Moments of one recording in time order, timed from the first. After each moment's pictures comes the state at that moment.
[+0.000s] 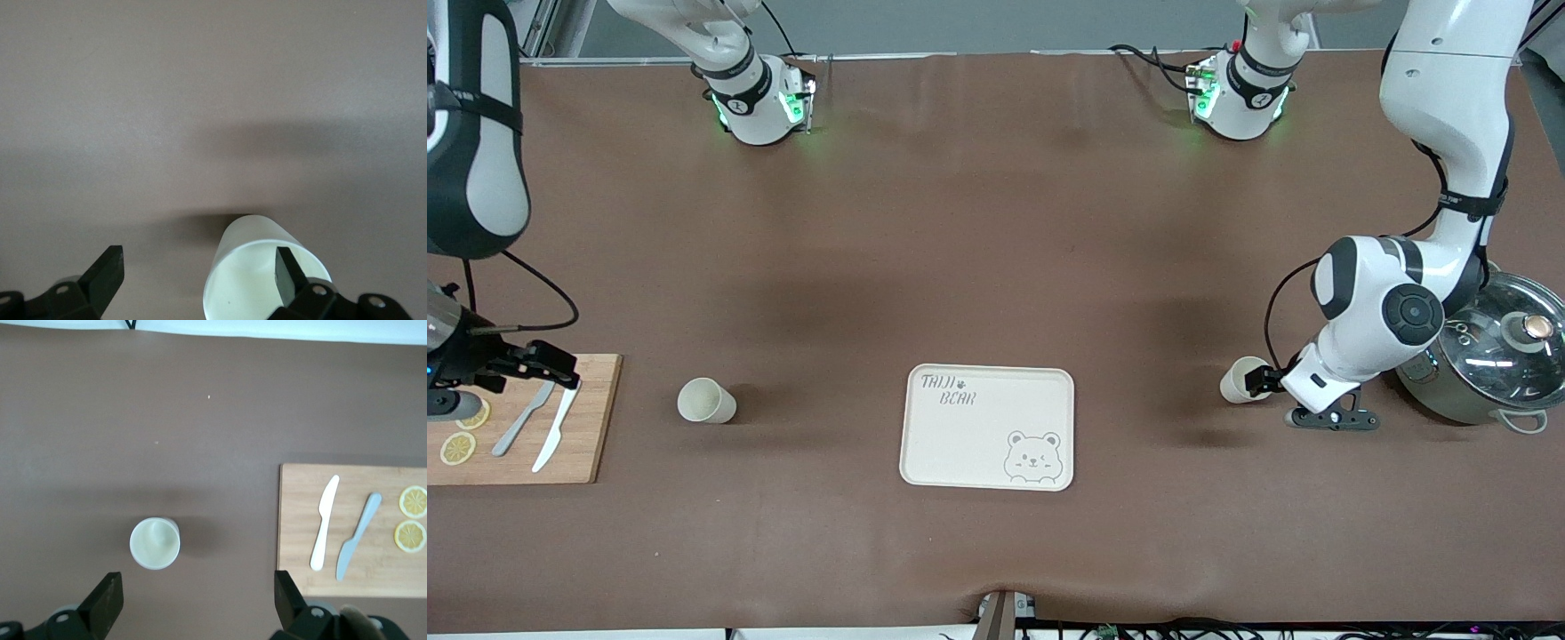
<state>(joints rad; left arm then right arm) -0.02 0.49 -0.07 -1.89 0.04 2.44 -0.04 0.02 0.33 -0.13 -1.51 0.02 1.98 -0.16</state>
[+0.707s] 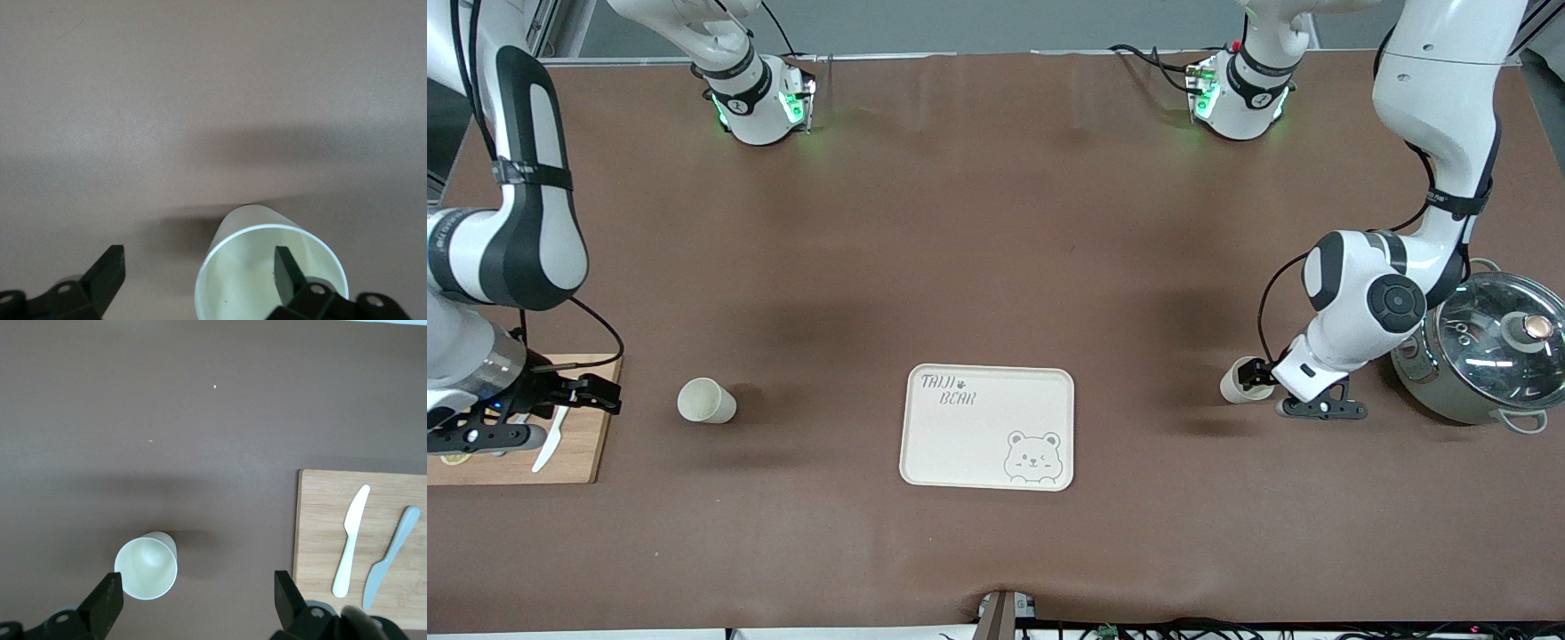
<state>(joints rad) -0.02 0.49 -0.07 -1.96 0.04 2.53 -0.04 0.03 0.43 -0.13 -1.57 0.02 2.11 -0.16</state>
